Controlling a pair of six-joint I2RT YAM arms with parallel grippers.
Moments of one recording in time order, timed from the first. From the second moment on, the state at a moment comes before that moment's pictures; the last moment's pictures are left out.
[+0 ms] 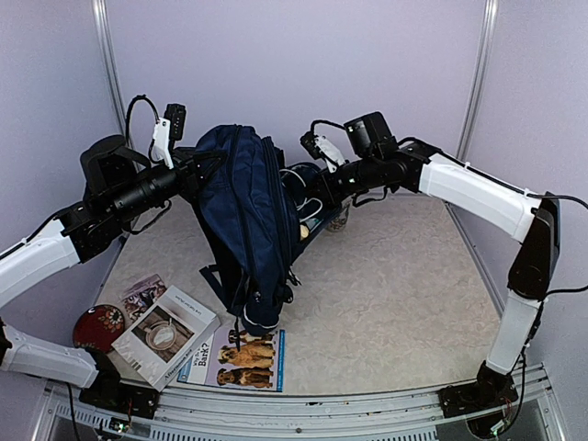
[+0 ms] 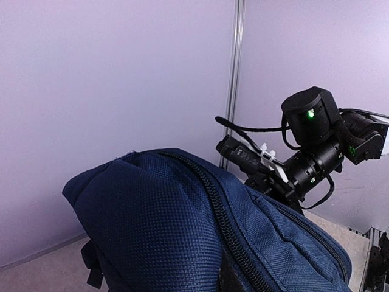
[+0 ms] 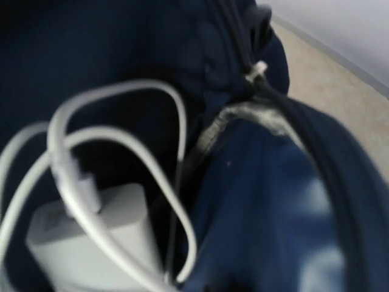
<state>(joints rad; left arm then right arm) -0.65 1.13 1.06 0.14 0.15 -0.07 0.72 1.82 1.78 -0.53 -0.26 -0.02</state>
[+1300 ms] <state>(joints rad) -0.65 1.13 1.06 0.14 0.15 -0.07 0.71 1.71 2.00 -0.70 -0.10 -0.12</state>
